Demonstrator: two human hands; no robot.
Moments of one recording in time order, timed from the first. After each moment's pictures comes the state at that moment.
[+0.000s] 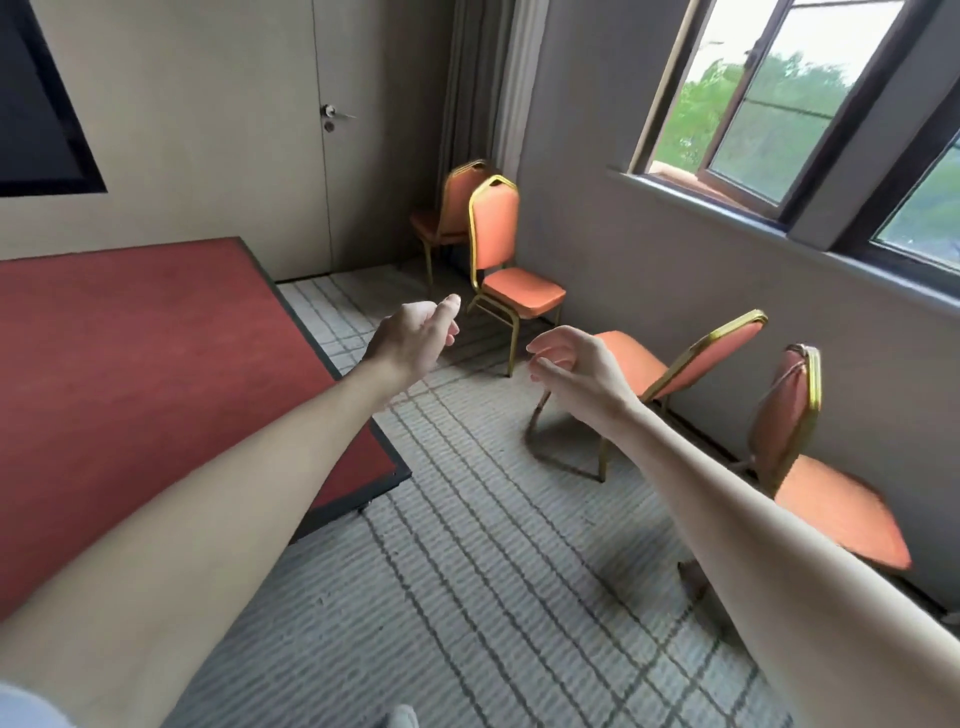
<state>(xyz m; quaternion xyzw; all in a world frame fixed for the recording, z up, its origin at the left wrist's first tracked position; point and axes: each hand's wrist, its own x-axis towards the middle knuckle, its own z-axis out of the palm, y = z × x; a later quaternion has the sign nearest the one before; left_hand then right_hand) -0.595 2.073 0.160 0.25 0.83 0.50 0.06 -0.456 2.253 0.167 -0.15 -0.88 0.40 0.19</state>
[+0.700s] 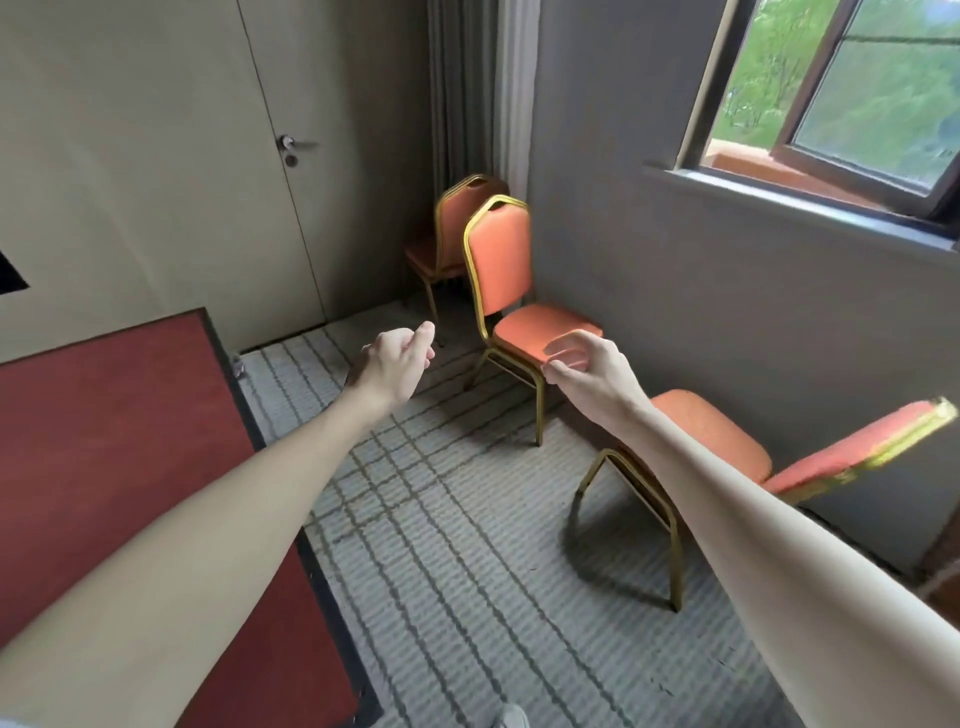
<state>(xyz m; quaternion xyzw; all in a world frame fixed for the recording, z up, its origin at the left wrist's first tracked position) -1.052 2.422 0.127 0.20 0.88 0.43 0.03 -0.909 2.636 0.135 -0.17 -0.87 0.43 0.18</state>
